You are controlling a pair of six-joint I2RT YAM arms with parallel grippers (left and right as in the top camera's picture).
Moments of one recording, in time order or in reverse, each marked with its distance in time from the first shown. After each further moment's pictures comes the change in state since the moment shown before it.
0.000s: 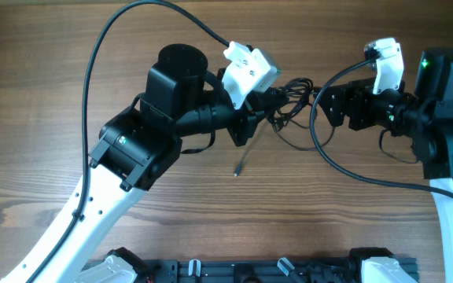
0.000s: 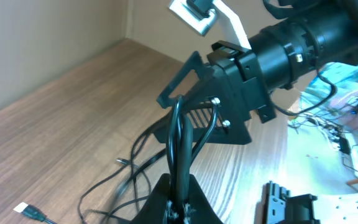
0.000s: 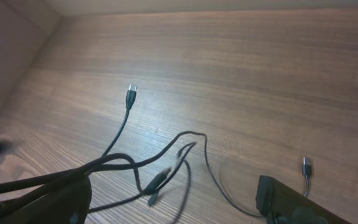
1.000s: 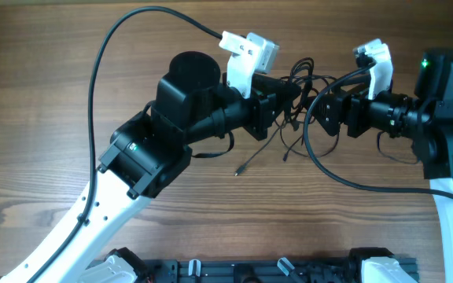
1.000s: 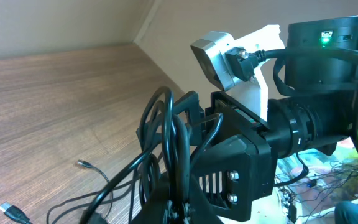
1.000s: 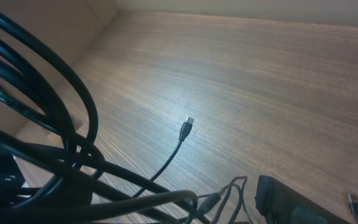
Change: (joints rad) left arm -0.084 0.000 0.000 0.106 -0.148 -0.452; right arm 0.000 0.000 0.000 0.002 -0.214 -0.102
